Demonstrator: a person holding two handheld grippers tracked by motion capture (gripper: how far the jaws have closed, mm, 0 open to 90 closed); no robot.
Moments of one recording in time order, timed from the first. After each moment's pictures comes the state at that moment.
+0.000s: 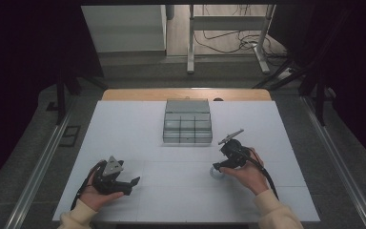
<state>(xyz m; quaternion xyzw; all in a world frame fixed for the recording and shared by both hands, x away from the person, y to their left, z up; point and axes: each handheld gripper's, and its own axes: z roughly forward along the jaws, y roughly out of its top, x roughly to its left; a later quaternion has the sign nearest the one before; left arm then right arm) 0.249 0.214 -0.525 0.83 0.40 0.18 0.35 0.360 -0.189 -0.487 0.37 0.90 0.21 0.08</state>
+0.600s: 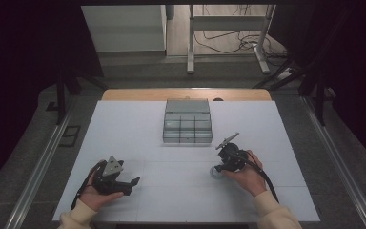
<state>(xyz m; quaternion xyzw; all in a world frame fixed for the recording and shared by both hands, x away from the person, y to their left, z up) 0.249 0.215 -0.525 0.83 0.40 0.18 0.34 0.356 -0.185 -0.497 0.34 0.92 0.18 0.08</state>
